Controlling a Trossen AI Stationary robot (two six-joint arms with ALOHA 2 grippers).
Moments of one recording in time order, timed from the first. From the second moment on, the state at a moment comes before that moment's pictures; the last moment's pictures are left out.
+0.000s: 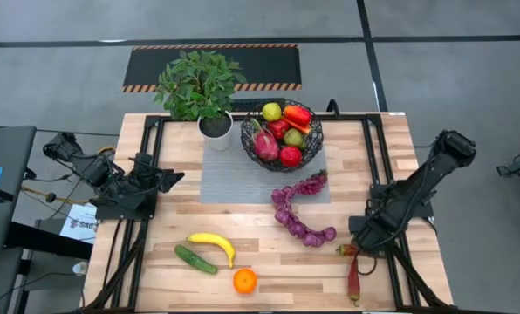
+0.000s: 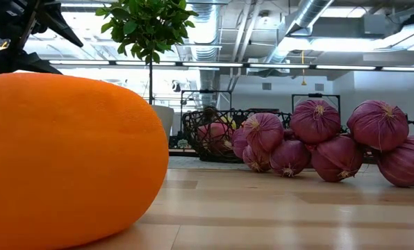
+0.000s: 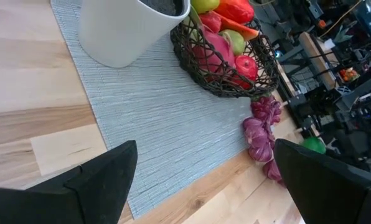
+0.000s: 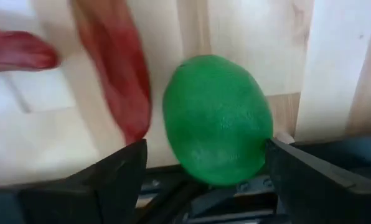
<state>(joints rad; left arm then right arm) -0.58 0.44 0.59 -1.05 -0.90 -1.60 0.77 1.26 0.74 -1.13 -0.11 0.92</state>
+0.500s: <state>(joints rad) -0.58 0.44 0.59 -1.05 -0.90 -1.62 0.72 1.26 0.69 -1.00 -0.09 1.01</state>
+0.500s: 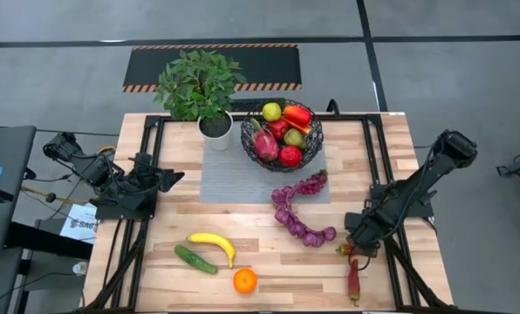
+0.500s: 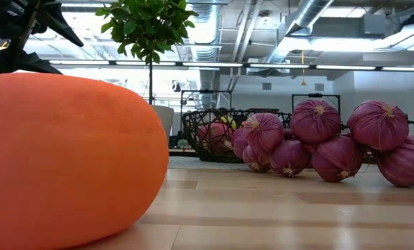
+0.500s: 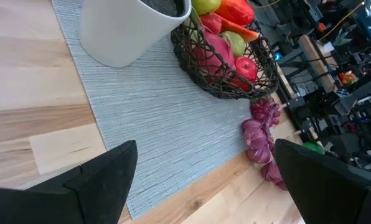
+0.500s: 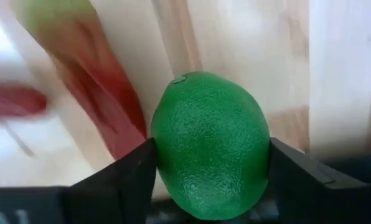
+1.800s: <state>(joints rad) -0.58 0.44 0.59 -1.05 -0.93 -1.65 -0.45 1.39 1.20 -0.83 0.13 -0.64</state>
